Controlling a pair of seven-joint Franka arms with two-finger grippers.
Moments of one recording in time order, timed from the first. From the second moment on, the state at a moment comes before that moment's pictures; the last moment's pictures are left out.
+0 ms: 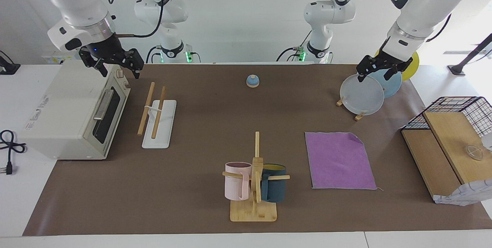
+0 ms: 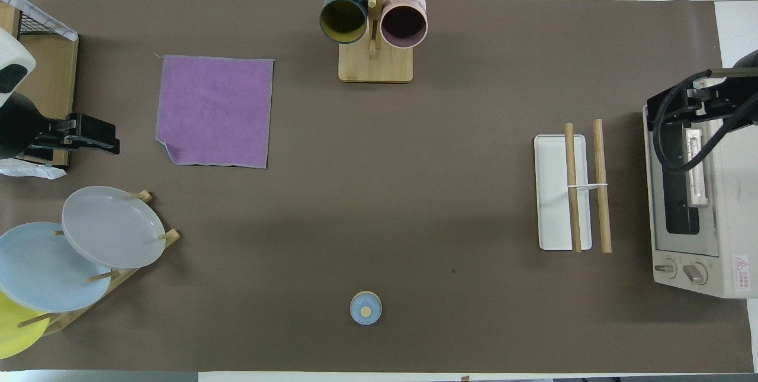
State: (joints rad) left arm -0.04 -0.03 -0.06 -1.65 -0.03 1.57 -0.11; right arm -0.03 0.10 0.09 -1.39 -0.06 1.41 0.10
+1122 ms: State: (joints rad) left arm -0.02 0.03 -0.06 -1.87 -0.03 1.90 -0.17; right arm -0.03 0.10 0.09 -1.39 -0.06 1.41 0.10
